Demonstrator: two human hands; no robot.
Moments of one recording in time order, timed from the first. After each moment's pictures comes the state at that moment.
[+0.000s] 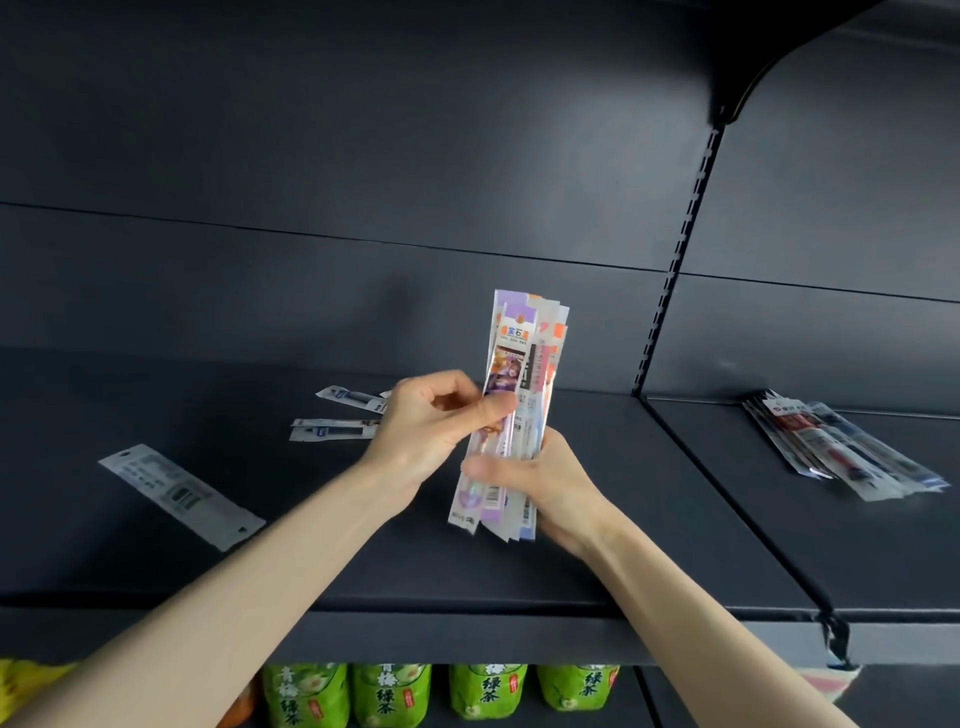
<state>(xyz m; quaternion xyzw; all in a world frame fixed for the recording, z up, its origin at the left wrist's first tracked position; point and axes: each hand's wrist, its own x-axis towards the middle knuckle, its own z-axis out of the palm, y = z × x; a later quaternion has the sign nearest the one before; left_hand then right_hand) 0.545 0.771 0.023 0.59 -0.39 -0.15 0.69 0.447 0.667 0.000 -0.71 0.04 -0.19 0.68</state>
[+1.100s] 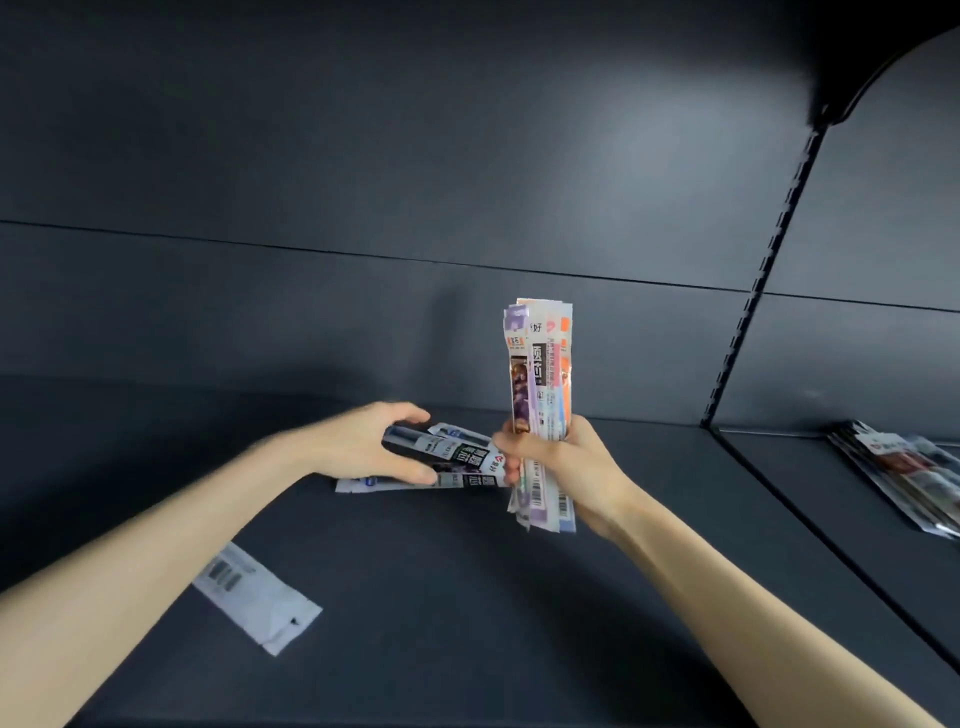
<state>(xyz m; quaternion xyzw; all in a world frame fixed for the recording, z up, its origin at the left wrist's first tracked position) 0.713 0.805 0.014 0.83 -0.48 -0.16 0.22 0.533 0.652 0.014 -0.74 0.12 -0.20 0.63</state>
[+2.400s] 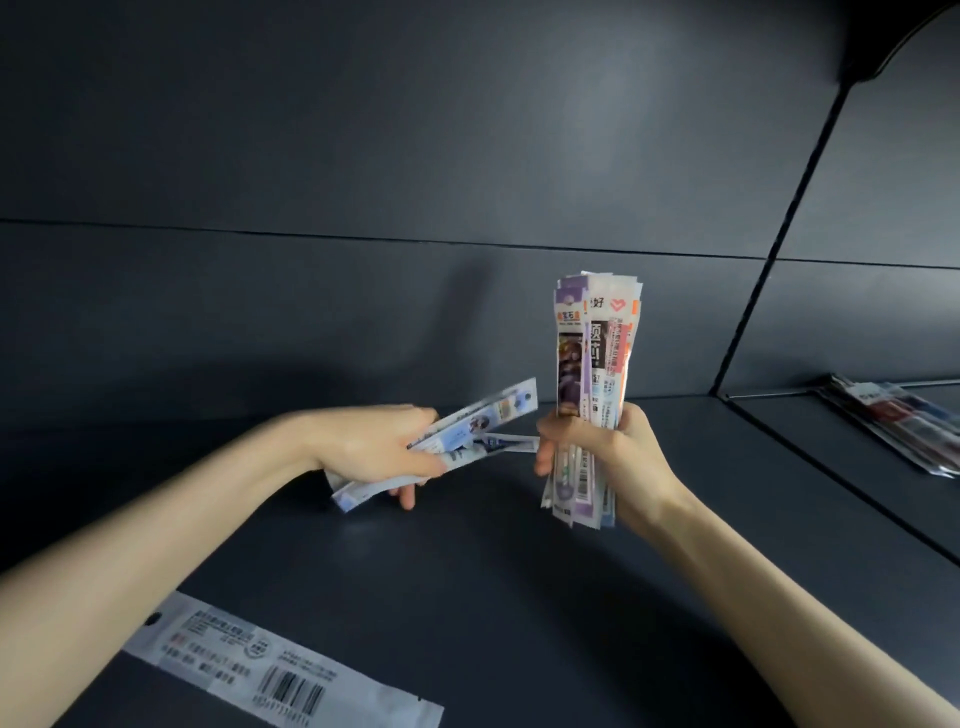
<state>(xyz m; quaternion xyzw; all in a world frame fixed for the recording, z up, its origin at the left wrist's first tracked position) 0.765 0.803 0.035 0.75 -0.60 -0.26 0.12 0.578 0.674 0.006 -0.70 0.18 -0.33 0.61</state>
